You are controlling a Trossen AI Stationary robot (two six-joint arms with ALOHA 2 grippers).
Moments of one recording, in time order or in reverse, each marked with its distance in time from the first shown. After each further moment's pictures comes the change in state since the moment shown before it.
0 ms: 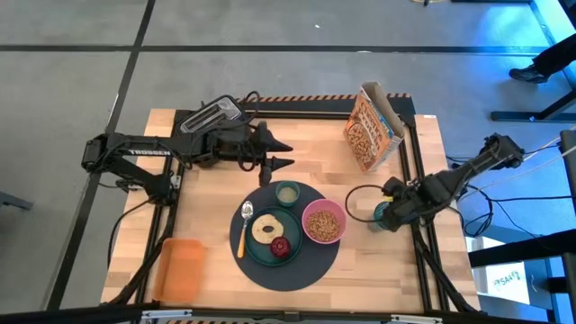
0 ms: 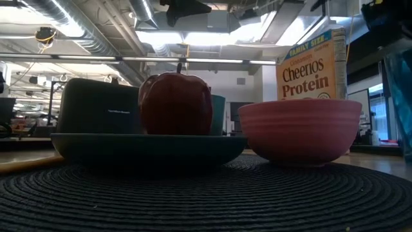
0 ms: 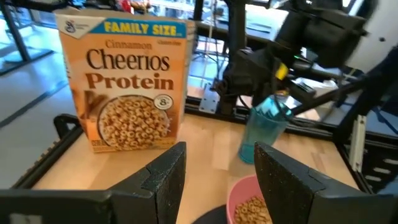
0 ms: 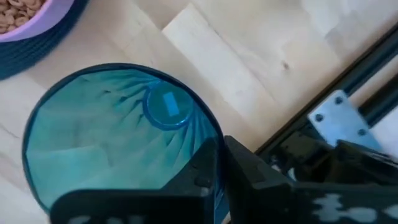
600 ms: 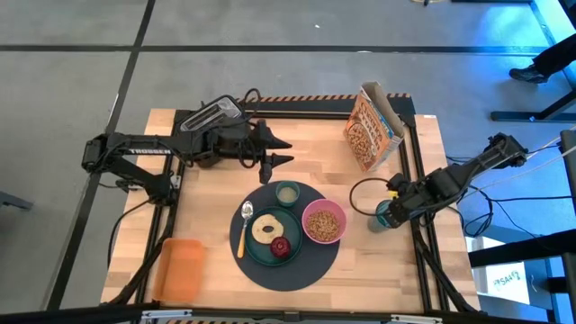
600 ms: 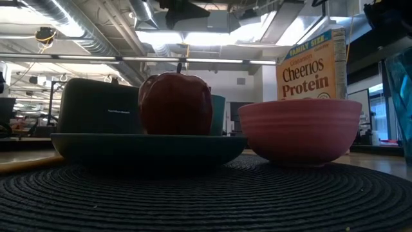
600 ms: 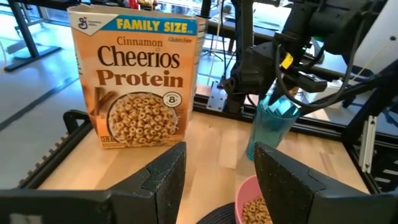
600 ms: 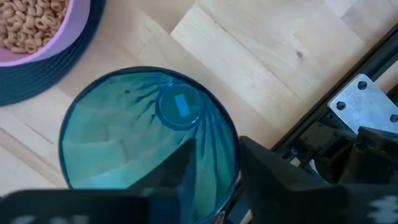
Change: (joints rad) left arm 0.021 0.000 0.000 -0.015 0.002 0.001; right arm -0.029 -0.102 -0.024 0.026 -0.015 0.081
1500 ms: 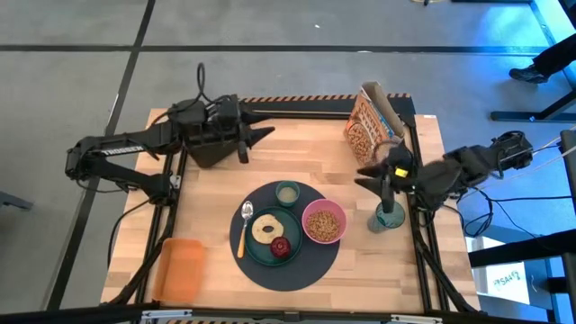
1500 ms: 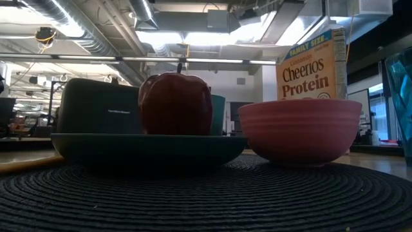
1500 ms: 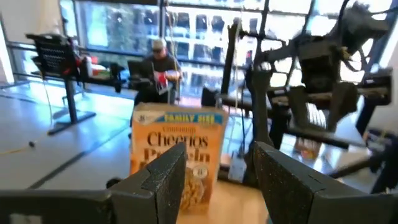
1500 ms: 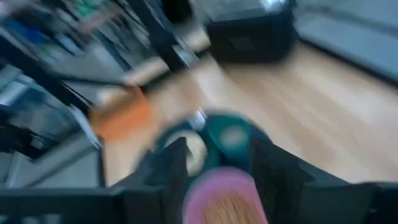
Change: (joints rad) left arm 0.070 -0.205 0.000 0.074 -0.052 0.048; right arm -0.067 -0.009 0.304 0.645 0.456 -0.615
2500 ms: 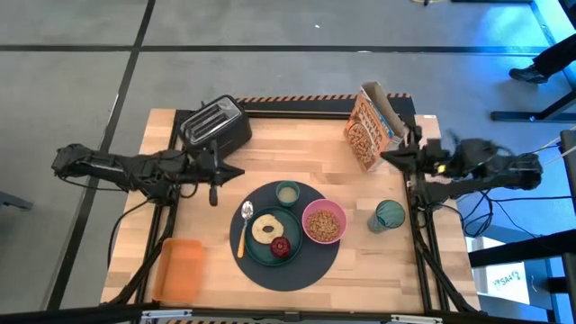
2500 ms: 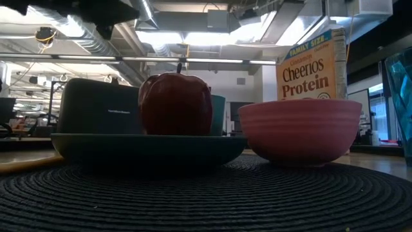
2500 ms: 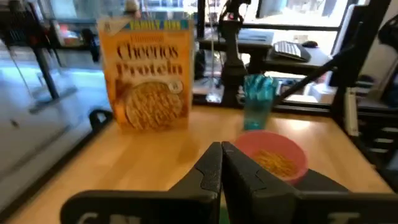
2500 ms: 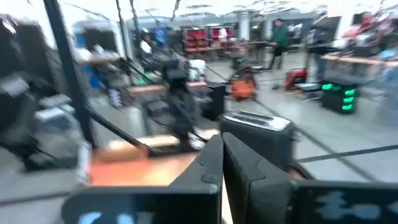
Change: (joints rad) left arm -0.291 -0.442 -0.612 0.037 -0.188 0.043; right arm -0.297 -0.509 -0.465 0.508 -0.301 -0.695
